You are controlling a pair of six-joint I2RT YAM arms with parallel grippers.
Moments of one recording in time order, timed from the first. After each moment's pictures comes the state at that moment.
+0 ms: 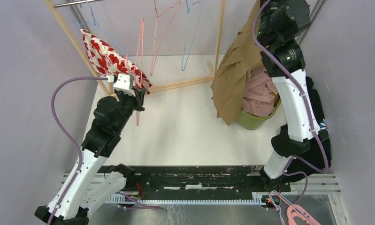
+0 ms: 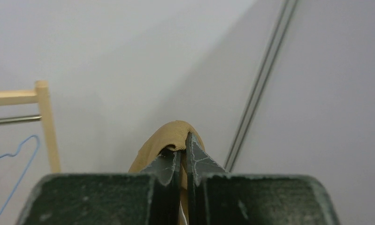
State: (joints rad) left arm -0.44 0.74 0.95 -0.27 -0.14 -0.06; right arm 0.51 1.74 2.46 -0.20 0.68 -0.53
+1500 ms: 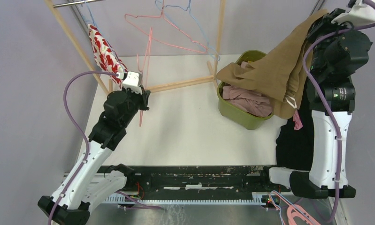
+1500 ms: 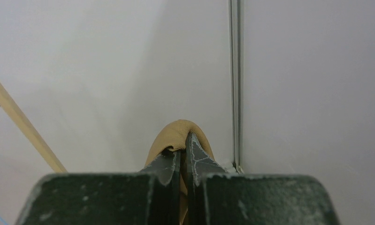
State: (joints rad) left arm -0.44 0.82 0.94 -0.30 -0.14 -0.06; right arm 0.02 1.27 1.95 -0.34 0.34 0.06
